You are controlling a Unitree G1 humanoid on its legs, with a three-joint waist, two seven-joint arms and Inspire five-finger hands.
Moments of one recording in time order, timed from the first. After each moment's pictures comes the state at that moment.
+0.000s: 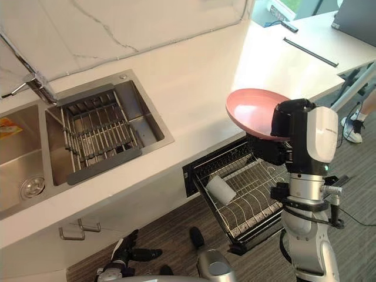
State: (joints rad) left arm 0.08 0.10 -0.14 1.03 -0.04 -0.19 0.13; right arm 0.17 -0.39 -0.23 -0.44 -0.54 -0.18 -0.33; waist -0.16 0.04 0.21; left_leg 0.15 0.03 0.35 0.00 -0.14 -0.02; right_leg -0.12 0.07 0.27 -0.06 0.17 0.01
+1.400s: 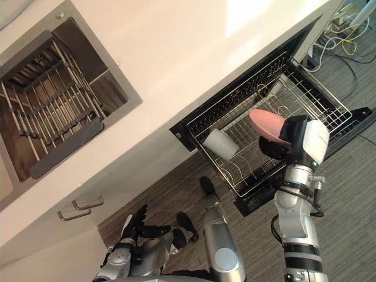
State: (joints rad) left arm -0.01 0.07 -0.16 0.97 -0.04 -0.25 0.15; right arm -0.14 -0.37 -0.20 0.12 -0.49 -0.09 -0.42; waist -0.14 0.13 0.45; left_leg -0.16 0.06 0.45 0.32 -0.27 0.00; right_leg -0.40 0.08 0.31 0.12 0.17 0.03
